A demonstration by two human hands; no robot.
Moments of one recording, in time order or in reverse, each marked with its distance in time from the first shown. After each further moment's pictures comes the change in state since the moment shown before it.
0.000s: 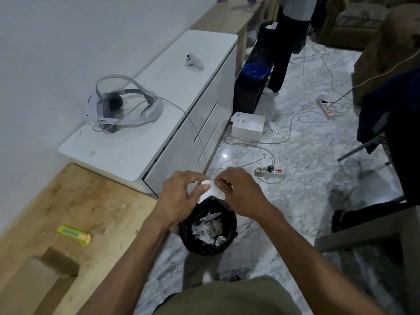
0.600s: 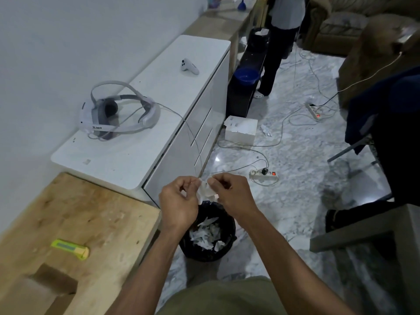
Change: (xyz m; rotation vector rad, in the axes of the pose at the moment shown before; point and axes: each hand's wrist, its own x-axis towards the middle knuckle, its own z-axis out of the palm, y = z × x) left_hand 0.003 -0.008 0.012 -0.503 0.375 -0.319; right_hand 0.016 -0.034 0.030 0.563 0.221 0.399
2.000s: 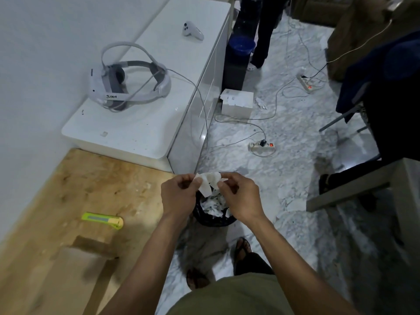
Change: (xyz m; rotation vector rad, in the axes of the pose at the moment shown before) left_hand -0.003 -0.097 -0.105 -0.186 -0.141 -0.310; right_hand -0.085 0.032 0.113 -0.224 0.157 -0.005
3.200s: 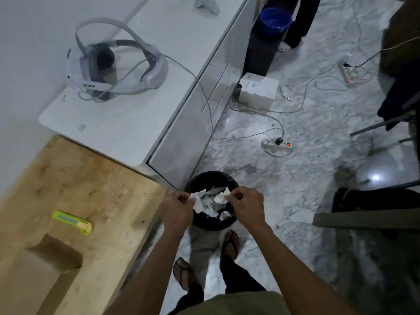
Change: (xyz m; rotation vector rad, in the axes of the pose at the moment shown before) left_hand 0.058 -0.049 0.102 0.471 0.194 -0.243; right_hand 0.131 0.102 -0.039 -0.240 -0.207 0.157
